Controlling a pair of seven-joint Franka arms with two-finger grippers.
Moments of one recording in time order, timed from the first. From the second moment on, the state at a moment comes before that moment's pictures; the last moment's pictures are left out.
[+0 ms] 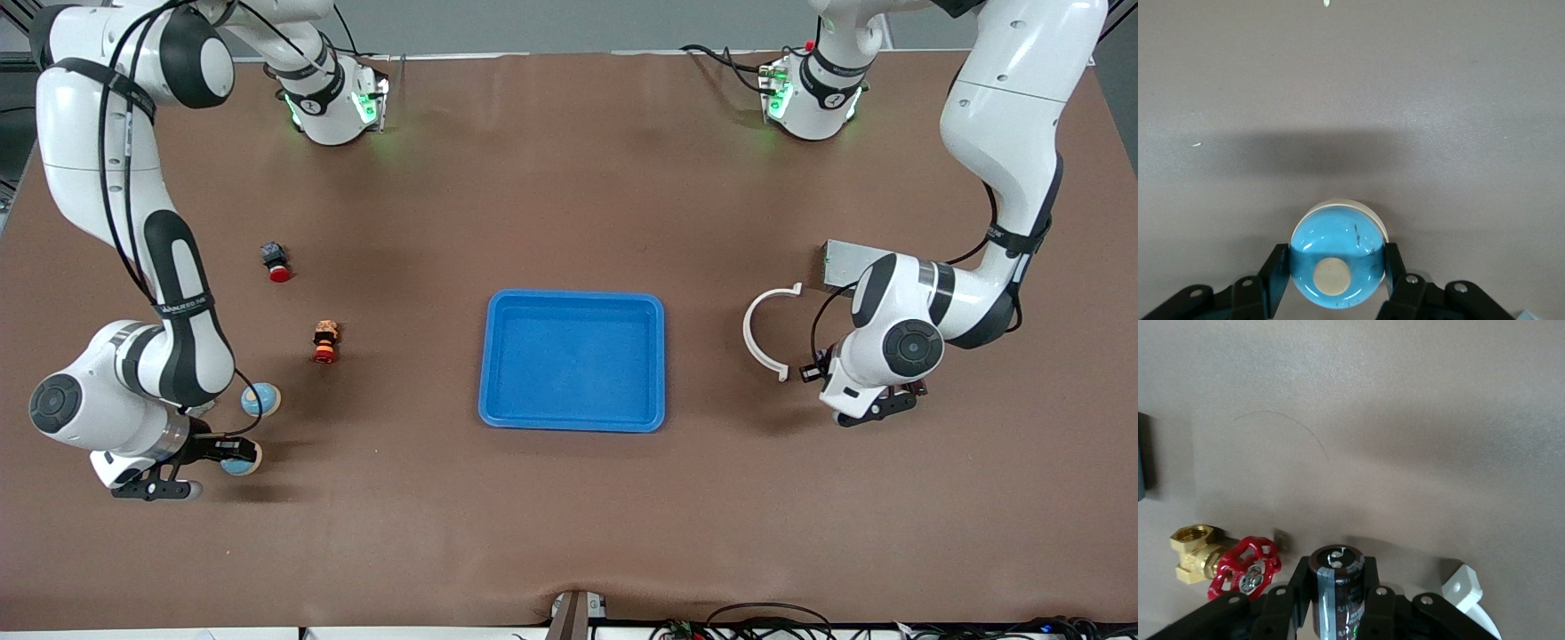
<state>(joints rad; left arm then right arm) 0.10 0.62 -0.28 -1.82 0.29 2.20 -0.61 -0.04 0.86 -0.10 -1.40 0.19 2.33 -0.20</state>
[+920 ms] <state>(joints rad) 0.09 0.66 -0.28 -1.80 0.29 2.20 -0.61 -0.04 0.88 -0.09 -1.40 0.20 2.36 -0.20</state>
